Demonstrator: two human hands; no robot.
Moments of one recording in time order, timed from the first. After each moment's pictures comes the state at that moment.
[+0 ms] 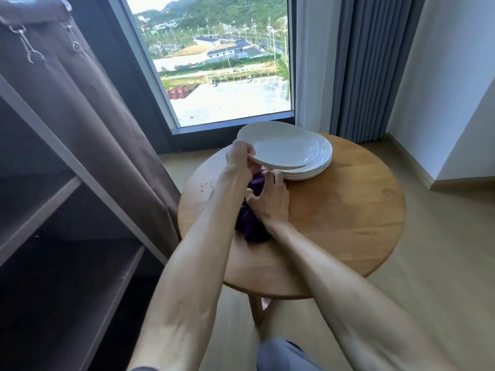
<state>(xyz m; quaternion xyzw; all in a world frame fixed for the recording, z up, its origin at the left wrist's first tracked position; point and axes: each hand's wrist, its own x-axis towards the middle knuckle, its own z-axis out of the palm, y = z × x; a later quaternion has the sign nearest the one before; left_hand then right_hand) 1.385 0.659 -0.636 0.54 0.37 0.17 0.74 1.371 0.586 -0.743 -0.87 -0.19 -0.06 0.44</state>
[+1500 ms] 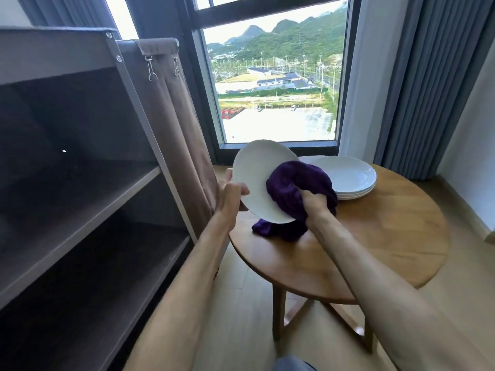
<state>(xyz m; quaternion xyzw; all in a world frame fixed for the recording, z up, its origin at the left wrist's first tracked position) 1.212 0.704 -0.639 0.64 0.25 0.33 0.64 1.345 0.585 -0.687 -0.55 0.01 0.22 0.81</state>
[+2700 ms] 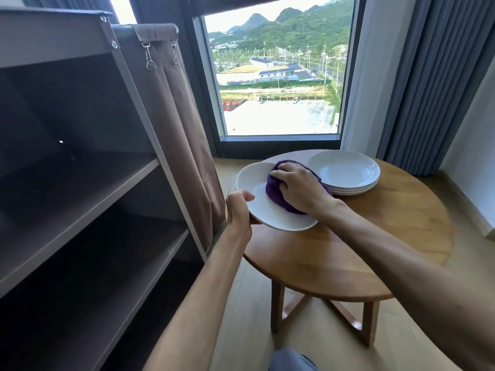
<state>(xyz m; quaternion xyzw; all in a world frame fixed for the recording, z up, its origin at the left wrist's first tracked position) 1.215 0.672 -0.667 0.51 0.34 0.27 0.74 1.347 0.576 -0.651 -0.81 -0.52 -0.11 0.22</state>
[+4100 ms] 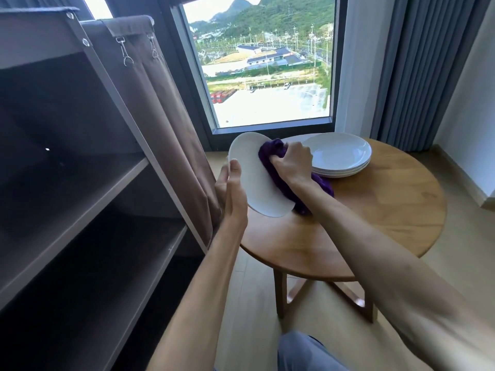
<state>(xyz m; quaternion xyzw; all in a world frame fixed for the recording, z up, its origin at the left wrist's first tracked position) 1.222 0.674 -0.665 0.59 0.26 0.40 0.65 1.360 0.609 -0.652 -0.85 -0.23 -0.06 0.47</state>
